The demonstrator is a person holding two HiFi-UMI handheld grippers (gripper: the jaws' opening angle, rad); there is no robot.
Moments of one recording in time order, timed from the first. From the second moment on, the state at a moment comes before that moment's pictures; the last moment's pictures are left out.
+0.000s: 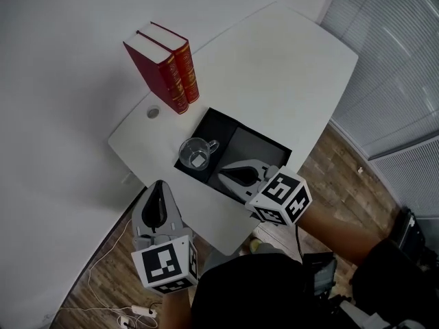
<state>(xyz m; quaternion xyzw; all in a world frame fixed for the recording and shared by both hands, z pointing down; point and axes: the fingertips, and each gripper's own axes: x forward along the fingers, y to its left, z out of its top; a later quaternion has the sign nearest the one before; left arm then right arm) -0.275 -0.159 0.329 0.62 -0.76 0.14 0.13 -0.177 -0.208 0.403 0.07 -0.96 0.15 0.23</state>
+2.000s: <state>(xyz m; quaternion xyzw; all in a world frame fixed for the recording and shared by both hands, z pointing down) -0.285 -0.192 0.354 0.66 -0.72 0.15 0.13 -0.204 -0.221 0.464 0.13 -0.95 0.14 0.24</state>
